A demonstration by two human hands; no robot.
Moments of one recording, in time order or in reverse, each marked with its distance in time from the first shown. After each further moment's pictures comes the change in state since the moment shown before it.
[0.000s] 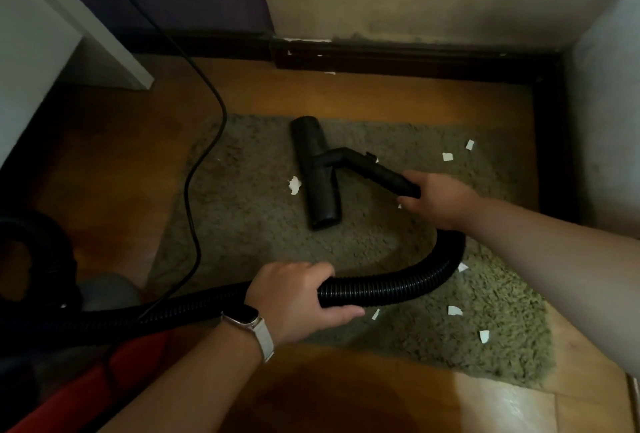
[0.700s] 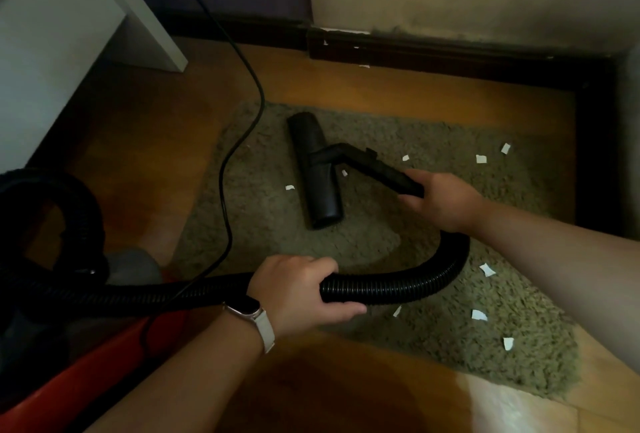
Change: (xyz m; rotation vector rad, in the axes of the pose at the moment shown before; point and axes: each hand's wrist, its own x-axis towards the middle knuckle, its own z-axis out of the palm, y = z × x) left_hand -0.024 -0.024 -0.005 -0.031 0.025 -0.058; right_hand 0.007 -0.038 0.013 -0.012 -0.003 -0.157
